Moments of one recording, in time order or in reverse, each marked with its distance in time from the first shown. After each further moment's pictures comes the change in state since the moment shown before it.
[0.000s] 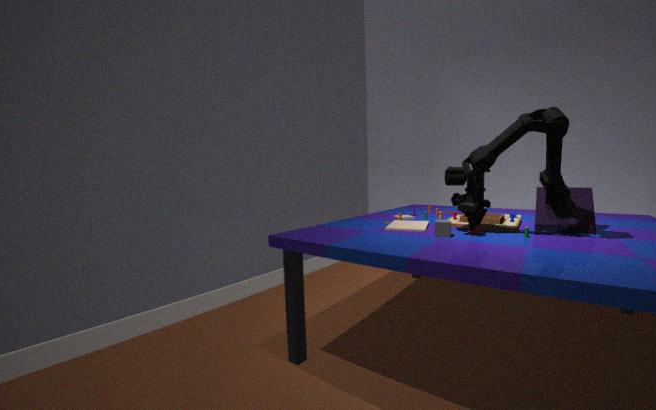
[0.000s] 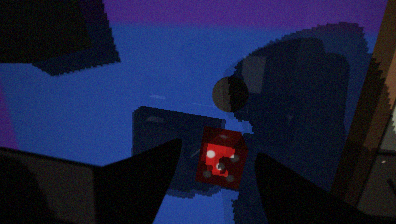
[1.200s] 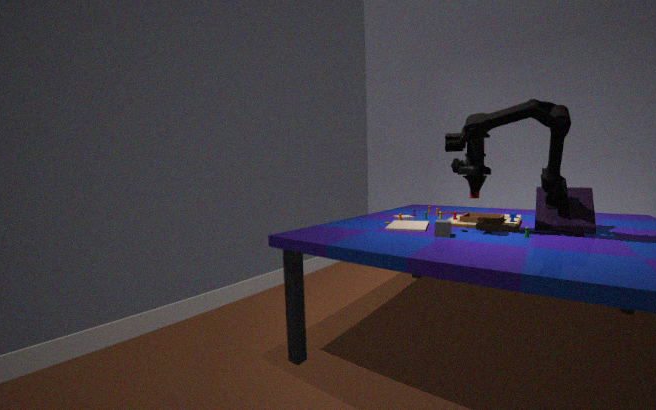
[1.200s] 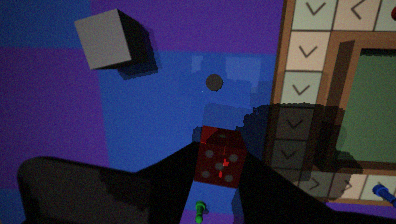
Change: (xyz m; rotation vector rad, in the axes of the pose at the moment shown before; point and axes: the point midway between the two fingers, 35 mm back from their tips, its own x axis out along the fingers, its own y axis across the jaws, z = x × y) arm -0.119 -0.008 0.004 0.019 -0.007 -0.015
